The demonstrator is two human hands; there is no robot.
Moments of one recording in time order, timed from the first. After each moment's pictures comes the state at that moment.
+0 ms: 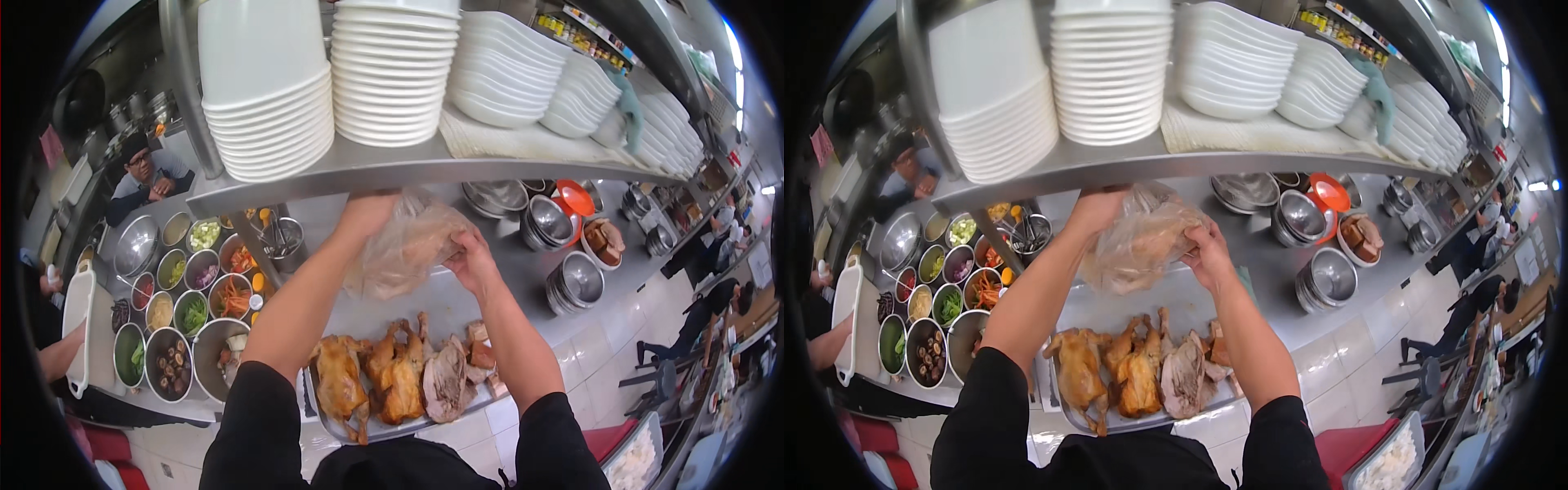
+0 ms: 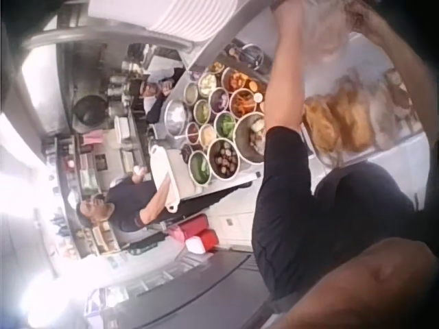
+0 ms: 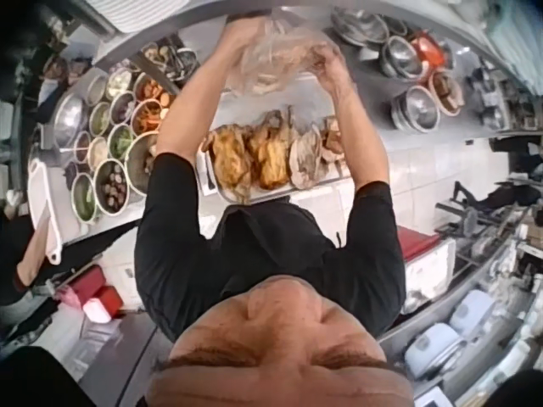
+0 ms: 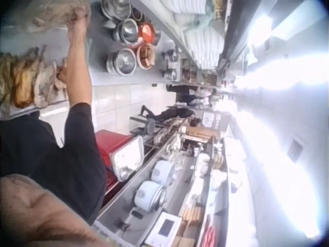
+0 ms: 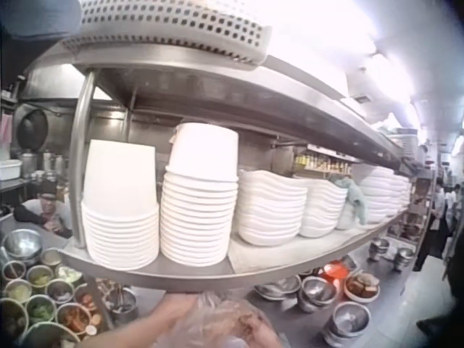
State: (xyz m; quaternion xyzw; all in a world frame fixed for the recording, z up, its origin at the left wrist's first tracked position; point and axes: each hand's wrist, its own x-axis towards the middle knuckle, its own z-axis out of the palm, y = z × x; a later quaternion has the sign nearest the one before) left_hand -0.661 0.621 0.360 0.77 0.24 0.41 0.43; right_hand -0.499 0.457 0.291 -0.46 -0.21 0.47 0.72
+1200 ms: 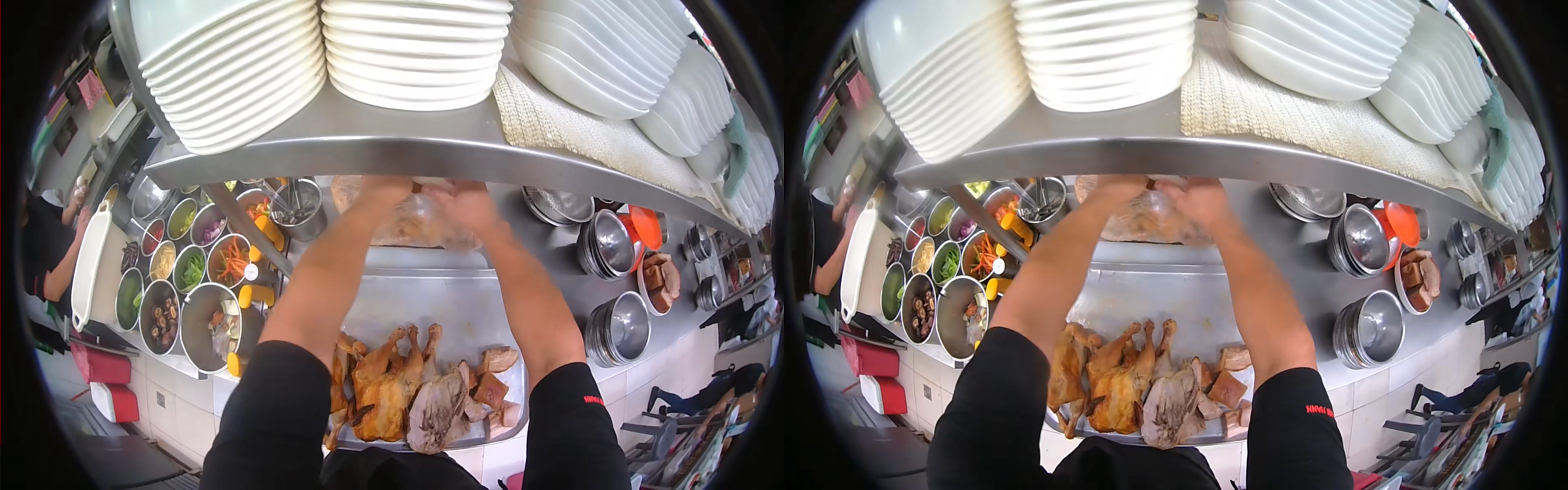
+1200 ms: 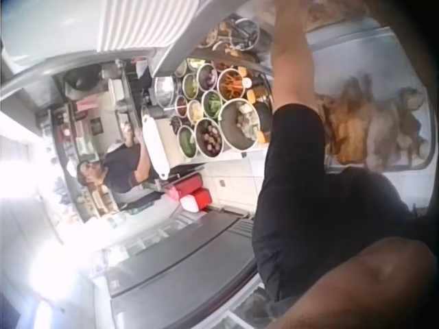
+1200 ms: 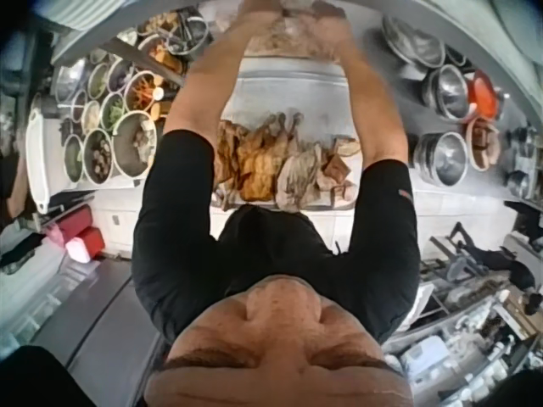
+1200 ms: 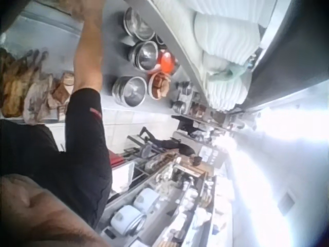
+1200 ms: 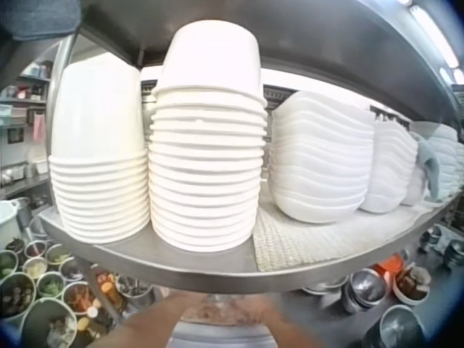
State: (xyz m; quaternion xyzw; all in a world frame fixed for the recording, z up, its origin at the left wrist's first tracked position) left_hand -0.623 0.705 0.256 0.83 0.45 0.28 0.16; right_hand -0.478 0.599 0.277 -0.68 -0.62 0.15 0.36
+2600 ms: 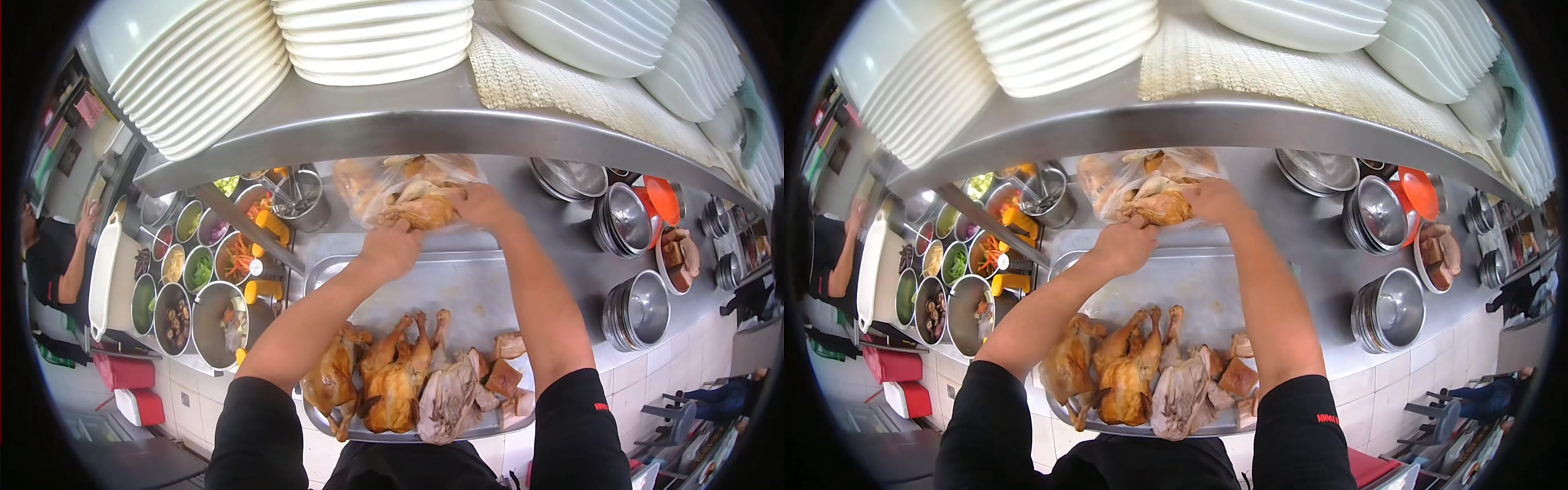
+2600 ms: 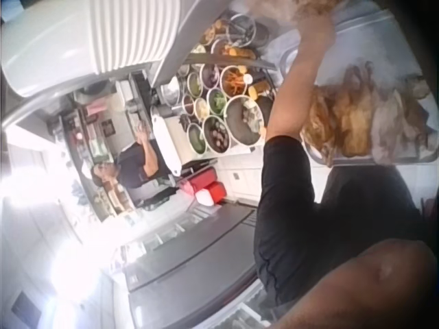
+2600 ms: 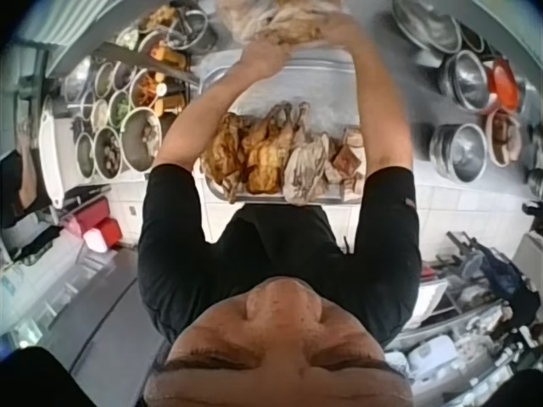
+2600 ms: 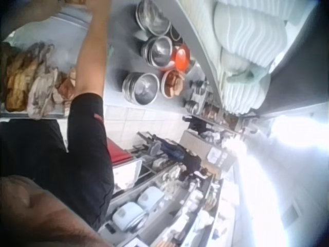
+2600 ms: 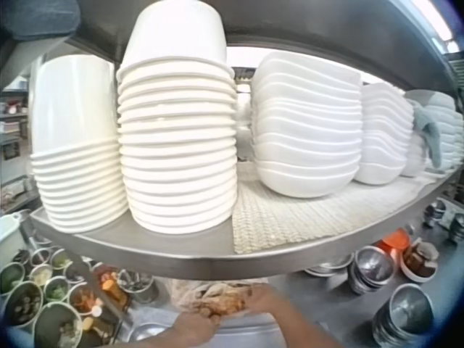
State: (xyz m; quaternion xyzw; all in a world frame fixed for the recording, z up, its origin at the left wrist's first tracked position) left_hand -0.659 0.594 0.224 0.93 0.34 -0.06 0.08; right_hand -0.437 0.585 0.231 -0.75 -0.64 0.14 0.09
